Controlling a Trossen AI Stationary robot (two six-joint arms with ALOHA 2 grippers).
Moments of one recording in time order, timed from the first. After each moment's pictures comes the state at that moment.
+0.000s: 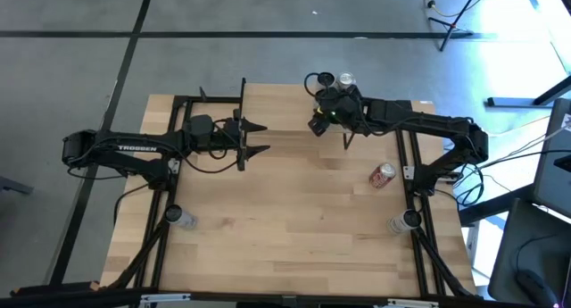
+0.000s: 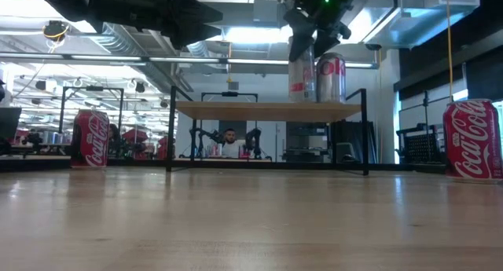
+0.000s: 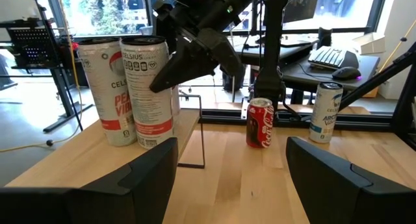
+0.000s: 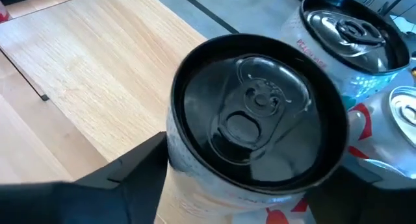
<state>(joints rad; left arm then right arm) 0.24 1.09 0.58 0.46 0.04 0.03 -0.24 1.52 1.42 -0.70 0.57 0.25</state>
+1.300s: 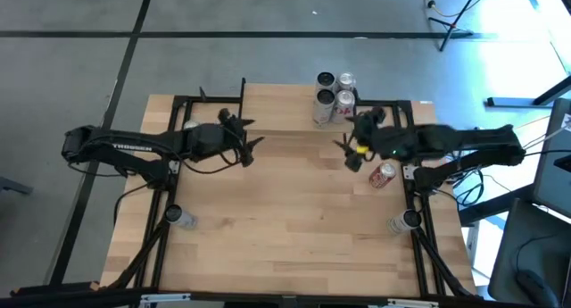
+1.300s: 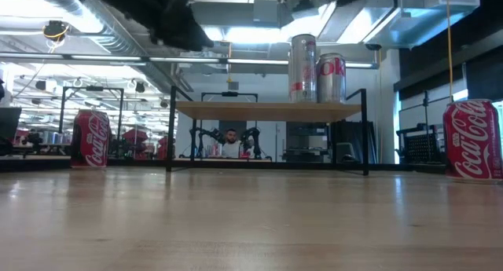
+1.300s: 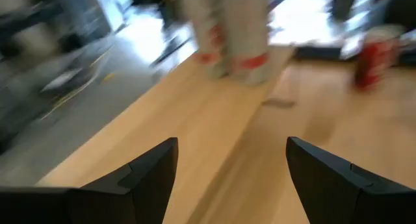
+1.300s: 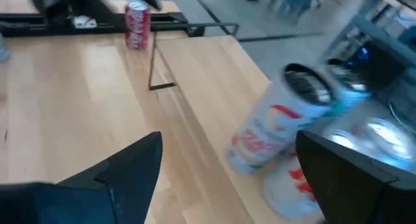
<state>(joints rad) 0.09 1.09 0.75 -0.03 -0.55 0.01 0.13 1.13 1.23 -0.70 0.63 0.10</state>
